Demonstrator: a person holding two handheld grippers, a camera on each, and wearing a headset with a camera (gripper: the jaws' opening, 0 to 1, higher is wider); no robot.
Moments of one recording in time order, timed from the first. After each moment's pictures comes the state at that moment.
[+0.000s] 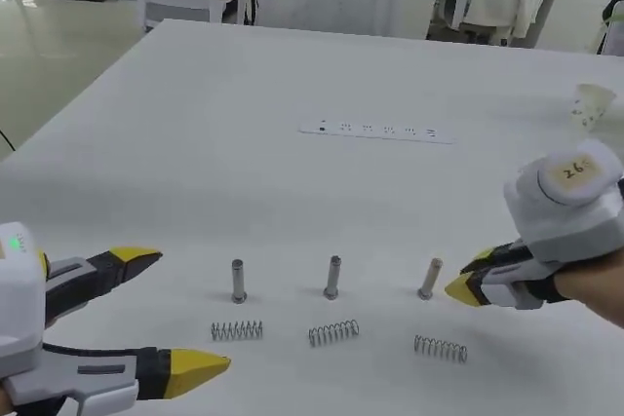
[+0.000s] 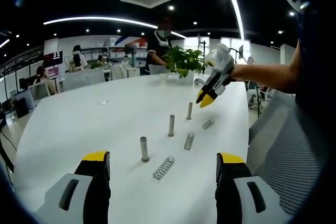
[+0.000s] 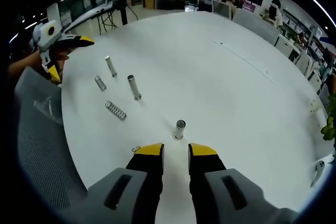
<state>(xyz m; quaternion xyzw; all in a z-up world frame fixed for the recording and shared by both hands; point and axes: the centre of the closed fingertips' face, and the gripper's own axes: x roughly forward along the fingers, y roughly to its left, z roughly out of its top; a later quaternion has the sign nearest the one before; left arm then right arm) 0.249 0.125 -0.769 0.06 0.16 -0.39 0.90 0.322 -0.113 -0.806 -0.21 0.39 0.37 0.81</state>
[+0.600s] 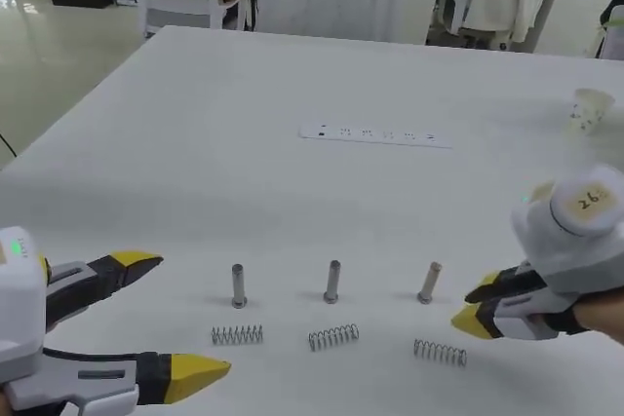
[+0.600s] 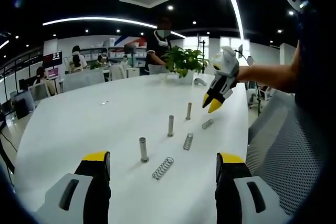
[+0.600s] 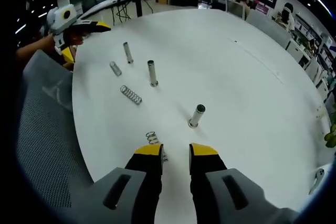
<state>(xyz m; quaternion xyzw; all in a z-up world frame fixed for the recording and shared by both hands) 0.247 0.123 -0.767 0.06 0.16 -0.39 0.90 0.295 -0.115 -0.819 -0.23 0.40 0.41 0.78</state>
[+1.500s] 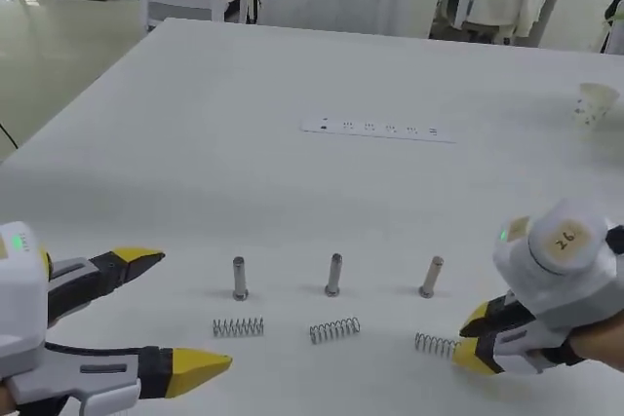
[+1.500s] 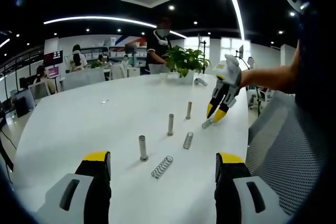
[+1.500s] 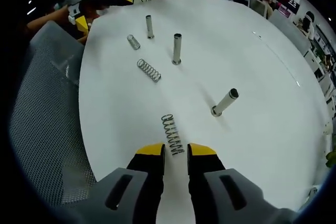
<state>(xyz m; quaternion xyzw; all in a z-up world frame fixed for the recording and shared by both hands) 0.247 0.123 -0.770 0.06 0.16 -0.39 0.90 0.271 -0.113 -0.850 -0.29 0.42 0.46 0.72</state>
